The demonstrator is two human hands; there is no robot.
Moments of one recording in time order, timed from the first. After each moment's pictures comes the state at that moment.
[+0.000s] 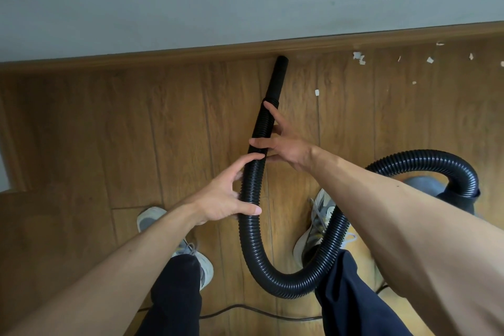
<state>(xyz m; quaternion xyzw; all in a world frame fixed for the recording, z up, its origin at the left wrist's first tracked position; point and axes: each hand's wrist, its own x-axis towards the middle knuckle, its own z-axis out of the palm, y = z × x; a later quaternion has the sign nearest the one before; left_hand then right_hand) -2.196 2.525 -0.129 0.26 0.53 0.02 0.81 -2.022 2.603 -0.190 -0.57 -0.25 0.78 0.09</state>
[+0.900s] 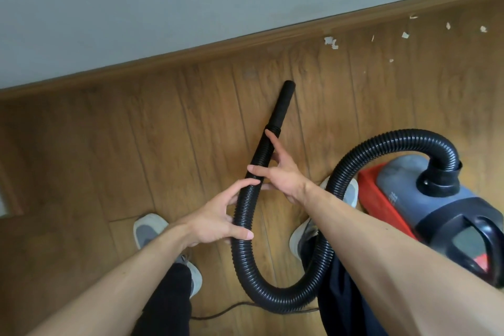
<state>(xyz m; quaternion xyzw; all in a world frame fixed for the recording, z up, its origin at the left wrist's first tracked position) -2.167 2.503 -0.128 0.26 0.51 -0.08 0.82 -1.986 2.530 -0.193 -0.60 -0.15 0.77 0.18</state>
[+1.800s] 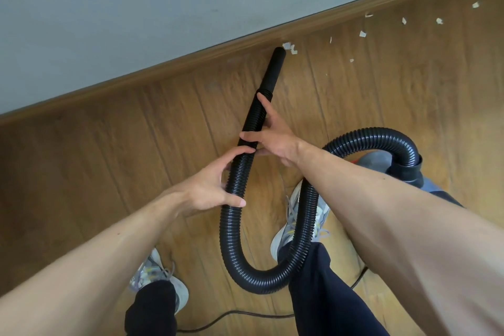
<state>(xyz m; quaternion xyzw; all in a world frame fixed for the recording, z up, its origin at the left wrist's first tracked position) -2.095 2.583 -0.137 0.40 0.49 -0.09 0.77 -1.912 2.615 -0.195 -0.60 -0.17 0.76 0.20</state>
